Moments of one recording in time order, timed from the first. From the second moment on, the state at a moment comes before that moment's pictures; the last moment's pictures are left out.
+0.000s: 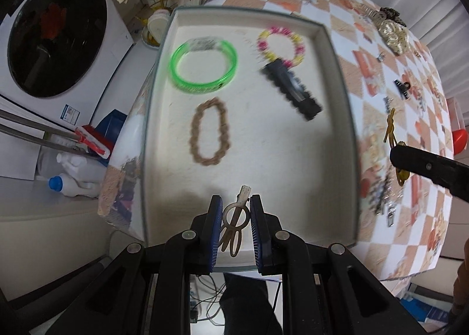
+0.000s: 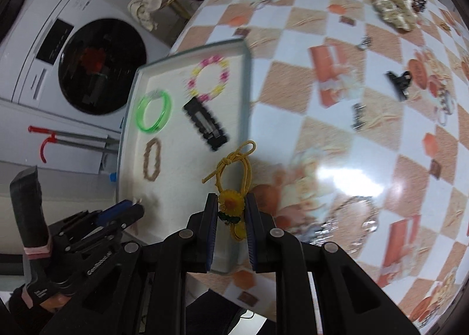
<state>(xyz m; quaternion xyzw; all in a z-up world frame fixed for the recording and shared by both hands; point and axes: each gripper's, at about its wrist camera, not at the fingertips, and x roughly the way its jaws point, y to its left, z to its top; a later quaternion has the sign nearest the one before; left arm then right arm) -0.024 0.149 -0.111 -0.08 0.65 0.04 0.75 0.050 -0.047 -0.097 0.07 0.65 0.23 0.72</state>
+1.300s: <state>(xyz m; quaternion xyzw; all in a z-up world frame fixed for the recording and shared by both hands) -0.031 0.157 -0.145 -0.01 0.67 0.04 0.74 0.022 0.027 -0.149 0.05 0.69 0.21 0.69</state>
